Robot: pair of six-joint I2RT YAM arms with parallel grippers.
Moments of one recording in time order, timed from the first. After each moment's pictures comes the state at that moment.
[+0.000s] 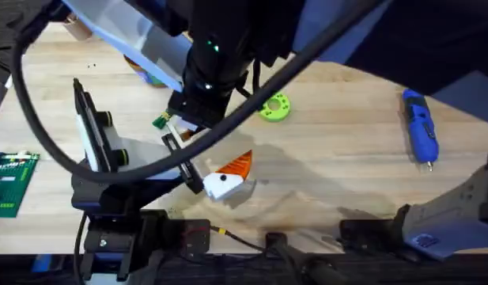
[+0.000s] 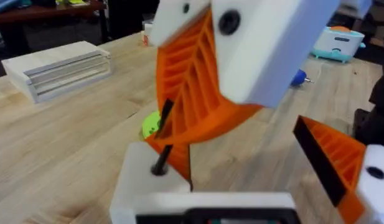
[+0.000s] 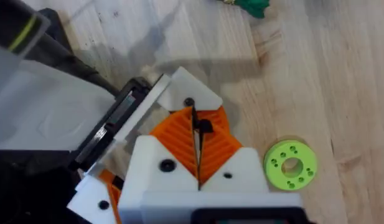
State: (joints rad) left arm 0.00 0.01 0.01 -0.09 0.99 -0.03; right arm 1.04 1.85 1.92 -1.19 -0.07 -0.22
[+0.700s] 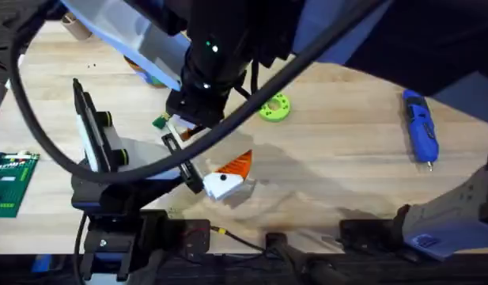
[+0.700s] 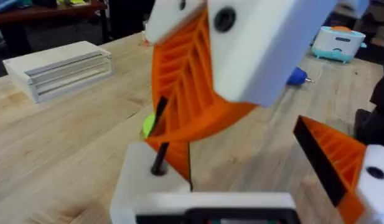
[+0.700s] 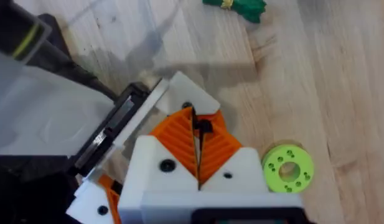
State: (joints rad) left arm 0.00 0.01 0.01 -0.09 0.99 -0.03; right arm 1.04 1.85 1.92 -1.17 -0.06 -0.22
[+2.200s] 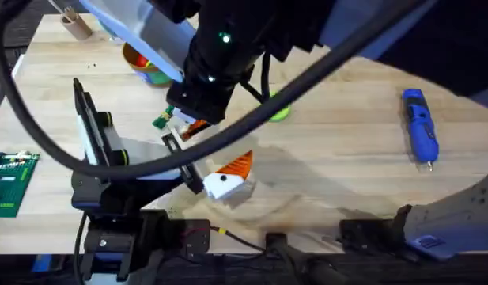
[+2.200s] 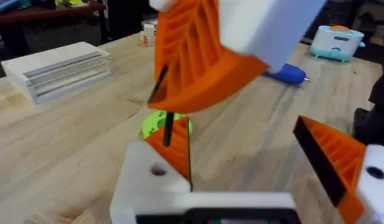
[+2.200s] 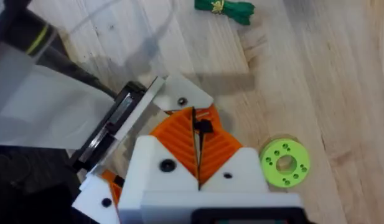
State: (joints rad) left arm 0.00 0.01 0.01 -0.09 0.99 -0.02; right arm 1.04 1.81 1.92 -1.17 -0.04 -0.18
